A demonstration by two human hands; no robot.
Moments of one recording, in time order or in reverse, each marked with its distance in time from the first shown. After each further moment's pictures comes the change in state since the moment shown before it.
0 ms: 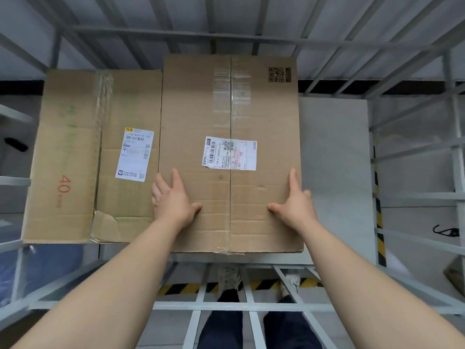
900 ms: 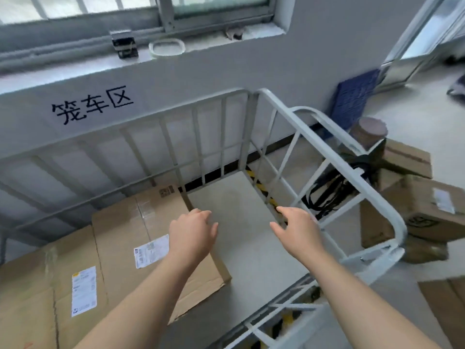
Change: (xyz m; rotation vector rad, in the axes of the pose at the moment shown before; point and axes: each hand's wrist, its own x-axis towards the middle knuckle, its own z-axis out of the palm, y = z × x) left_hand -0.282 0.219 -0.141 0.338 0.316 0.907; right_hand -0.262 0.119 -0.256 0.027 0.589 -0.079
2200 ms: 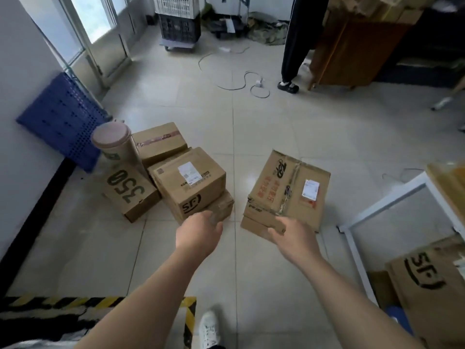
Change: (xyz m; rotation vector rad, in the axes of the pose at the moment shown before) left_hand -0.016 0.818 0.154 -0.012 -0.453 0.770; right_hand -0.124 0.688 -0.206 0.327 0.312 1.049
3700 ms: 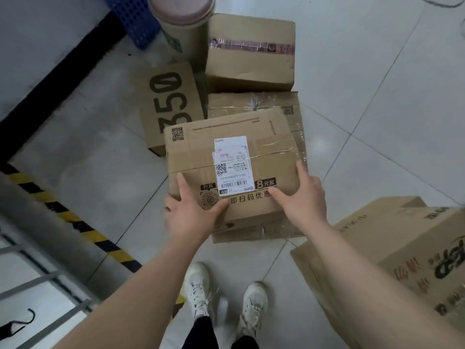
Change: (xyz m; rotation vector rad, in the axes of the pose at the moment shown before) left_hand 0.419 -0.222 0.169 -0.400 0.111 -0.905; right_hand 0.480 -0.166 0.330 0.002 -0.376 -0.224
